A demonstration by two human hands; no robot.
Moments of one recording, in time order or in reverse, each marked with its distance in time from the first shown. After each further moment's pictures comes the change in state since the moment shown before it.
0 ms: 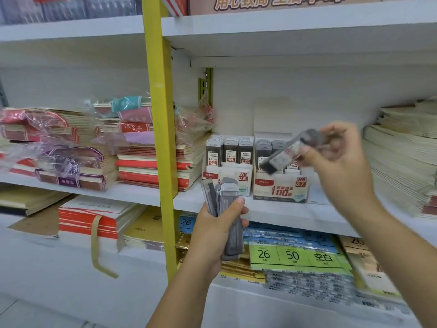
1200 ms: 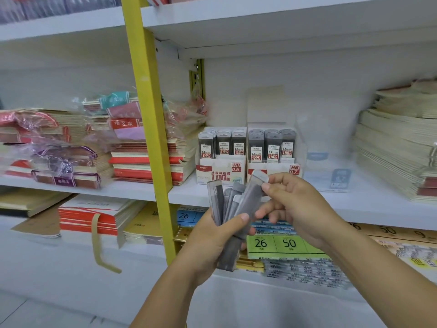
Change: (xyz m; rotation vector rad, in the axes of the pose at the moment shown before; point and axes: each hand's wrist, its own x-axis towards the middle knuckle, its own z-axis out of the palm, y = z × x) left_hand -0.012 -0.014 -0.012 0.147 -0.247 -0.027; right_hand -0.051 0.031 0.028 0.372 -0.342 0.638
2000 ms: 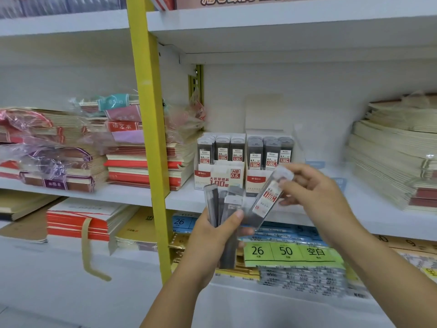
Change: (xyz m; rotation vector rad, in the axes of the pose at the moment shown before) left_hand 0.013 -0.006 0.000 -0.015 0.125 0.032; right_hand -0.003 -0.018 -0.018 -0.256 0.181 -0.281
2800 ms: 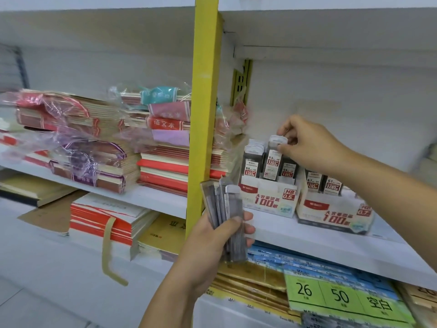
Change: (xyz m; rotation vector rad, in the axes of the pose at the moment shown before) left_hand 0.030 0.017 -0.077 -0.148 0.013 0.015; right_hand 0.161 -0.035 0.081 -0.906 -0.204 -0.286
